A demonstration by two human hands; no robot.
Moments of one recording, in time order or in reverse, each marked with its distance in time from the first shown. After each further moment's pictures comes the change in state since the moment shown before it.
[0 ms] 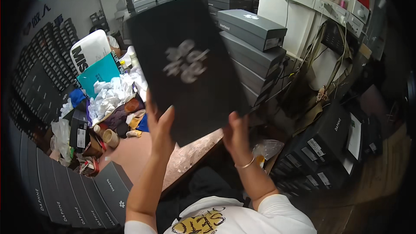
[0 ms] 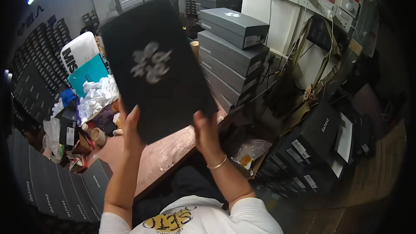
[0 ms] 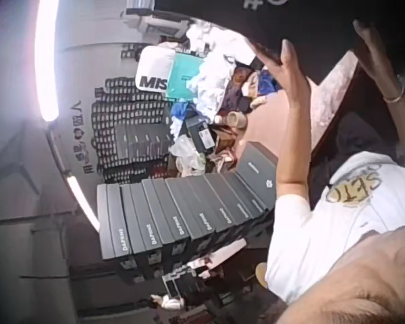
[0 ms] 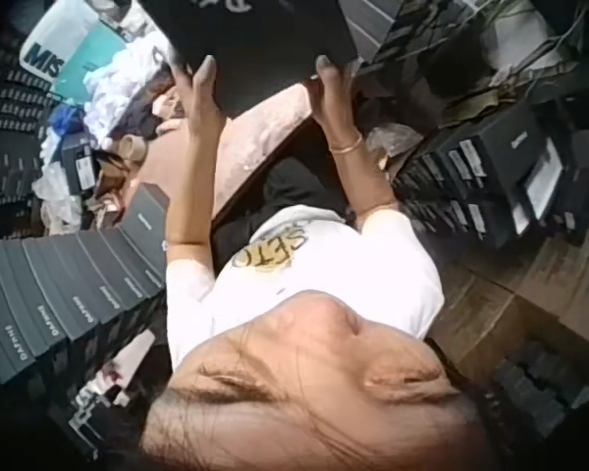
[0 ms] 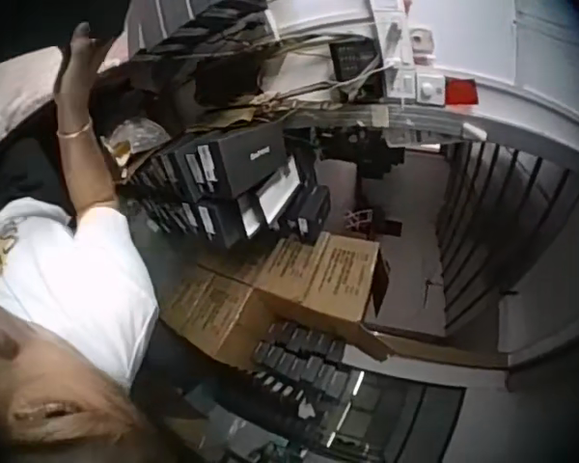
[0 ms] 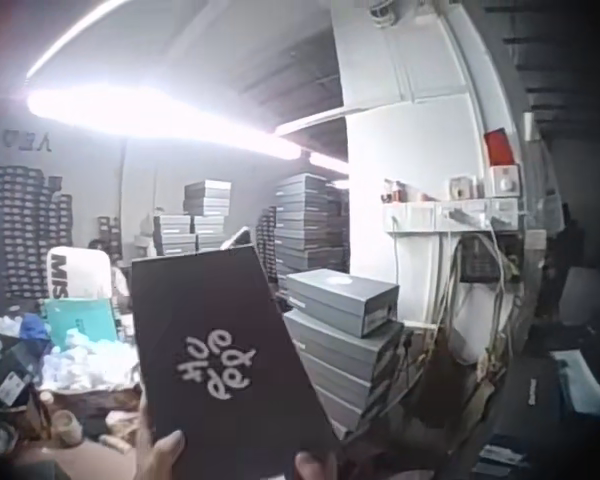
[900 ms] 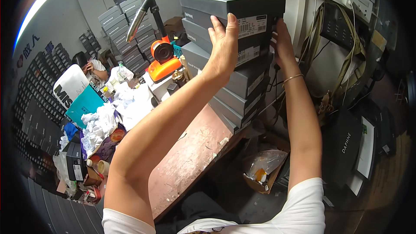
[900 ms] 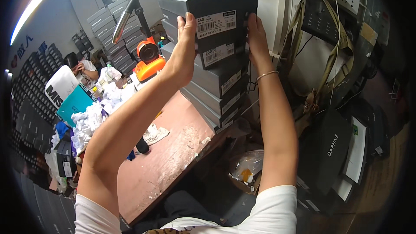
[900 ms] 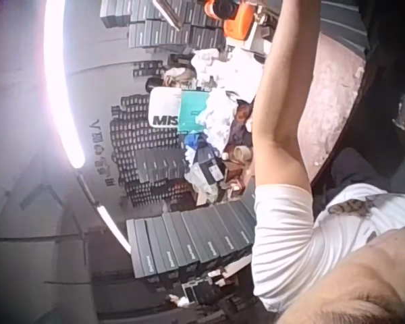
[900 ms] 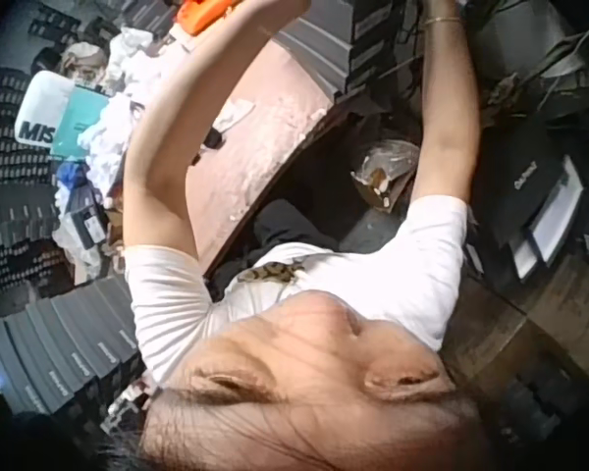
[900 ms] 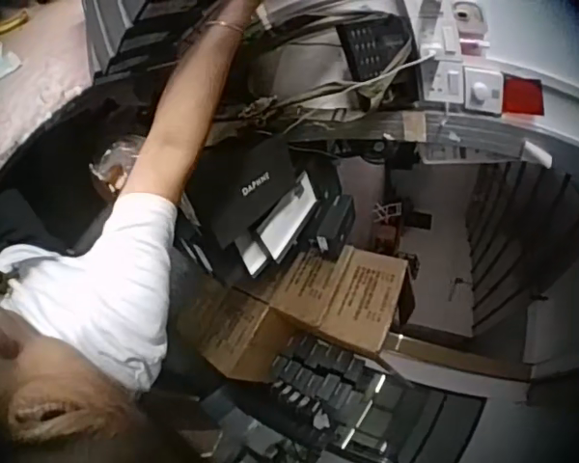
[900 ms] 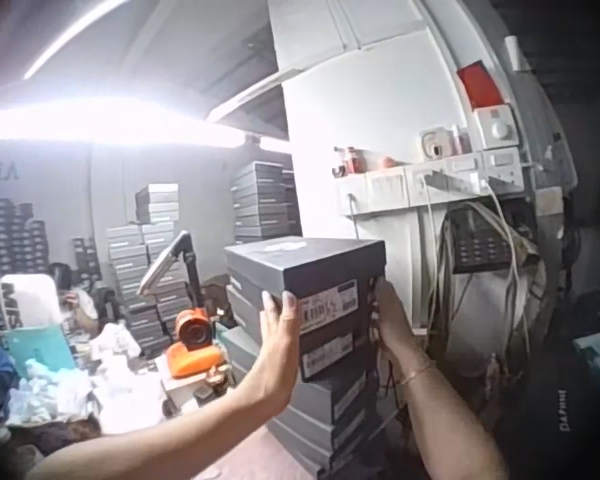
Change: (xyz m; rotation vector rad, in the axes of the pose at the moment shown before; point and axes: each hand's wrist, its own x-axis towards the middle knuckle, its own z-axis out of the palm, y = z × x) left_hand 0.180 -0.122 0.297 0.262 -0.491 -0.223; right_hand 0.326 -0.199 -0.162 -0.657 0.157 -0.251
